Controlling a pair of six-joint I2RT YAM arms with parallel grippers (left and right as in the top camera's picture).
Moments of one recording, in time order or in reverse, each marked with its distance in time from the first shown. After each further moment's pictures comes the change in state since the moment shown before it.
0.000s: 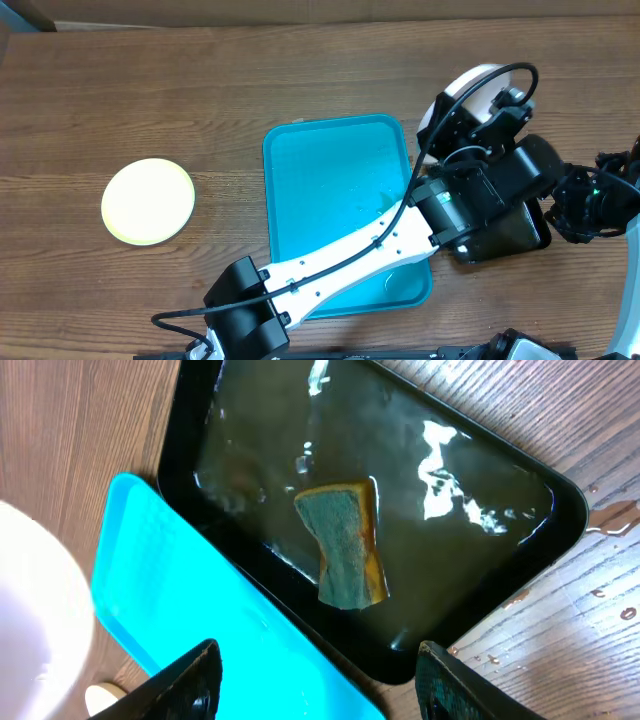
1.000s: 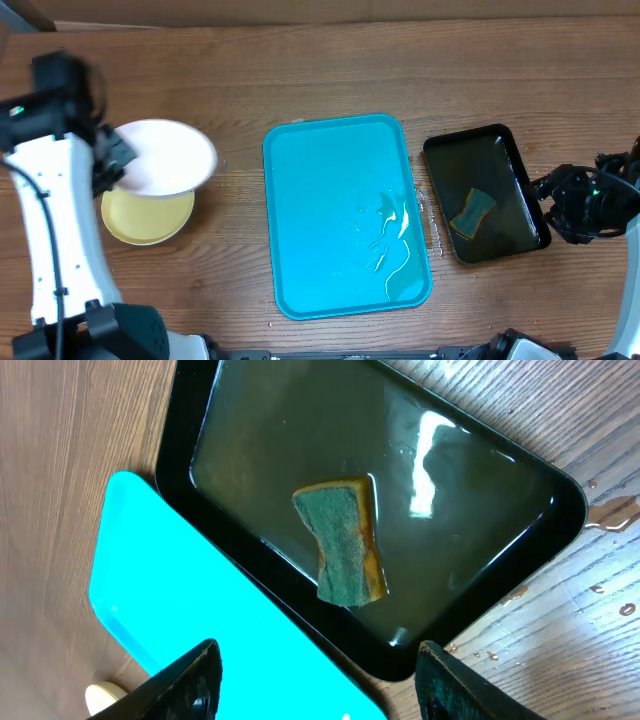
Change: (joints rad) left arm 1.439 -0.372 -0.208 -0.869 0.911 -0.673; right arm 0.000 0.000 0.000 -0.006 0.000 0.000
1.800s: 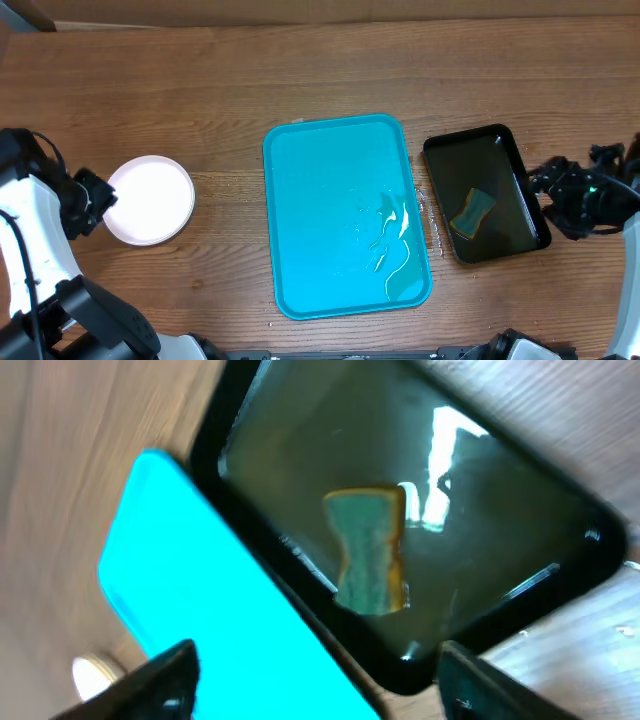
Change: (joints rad) left arm 0.289 0.000 -0.336 0.316 0.332 0.196; right arm 0.030 -0.005 0.000 0.035 -0.062 -0.088
